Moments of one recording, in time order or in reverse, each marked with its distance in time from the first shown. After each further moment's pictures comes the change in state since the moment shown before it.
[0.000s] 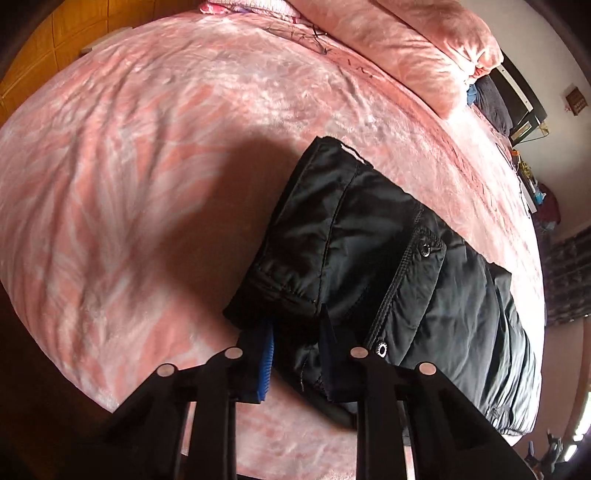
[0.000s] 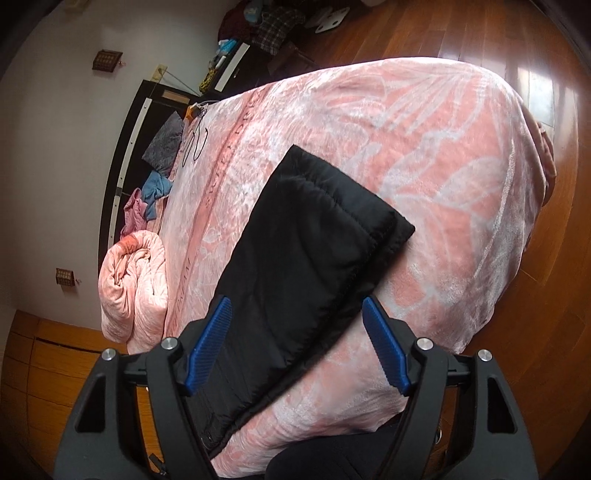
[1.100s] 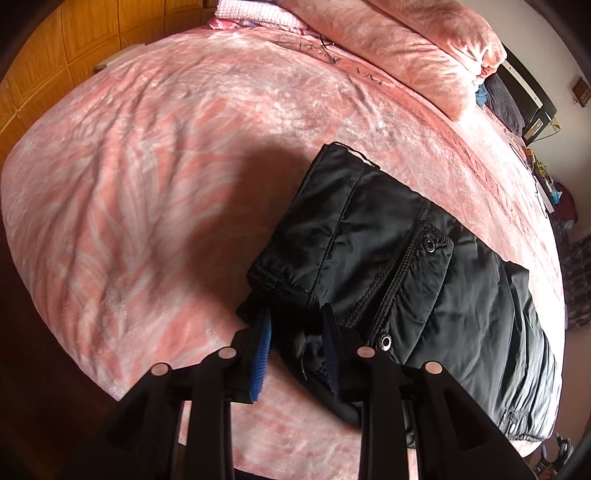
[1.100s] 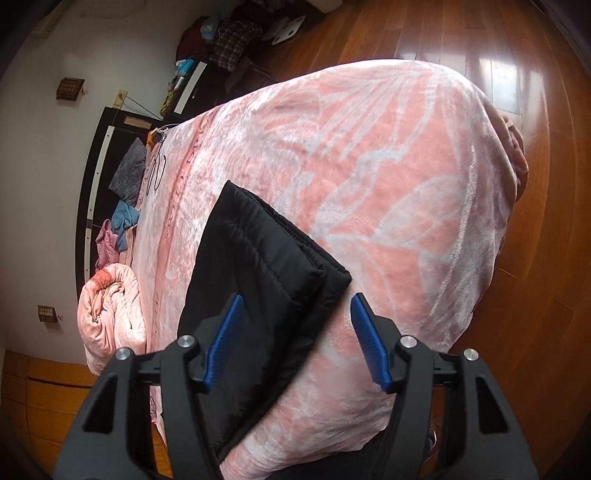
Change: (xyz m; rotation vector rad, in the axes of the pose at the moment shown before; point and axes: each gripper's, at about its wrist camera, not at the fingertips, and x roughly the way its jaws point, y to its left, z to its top) left arm -0.013 -0.008 -0.015 0.014 -0.061 0.111; right arm 0.011 -0.045 0.025 0.093 -0.043 -0.099
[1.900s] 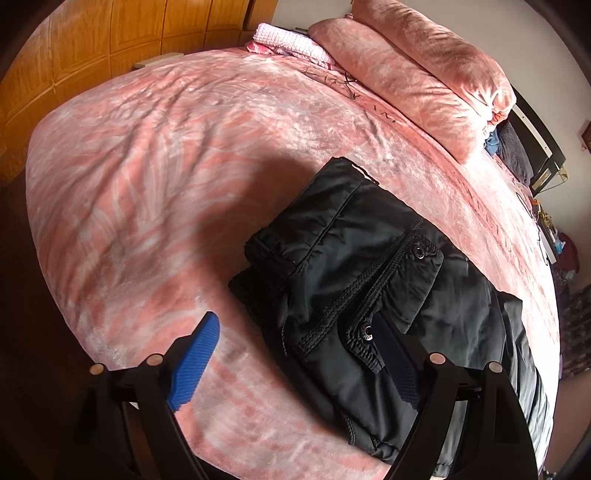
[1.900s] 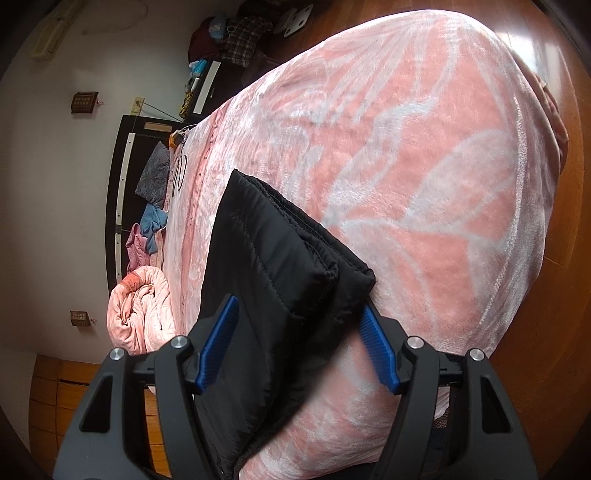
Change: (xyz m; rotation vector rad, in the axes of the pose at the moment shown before) left arm -0.004 -0.011 -0.035 -0.143 -0.155 0.002; right arm 0.044 -0.015 -0.002 0.045 0.025 0.165
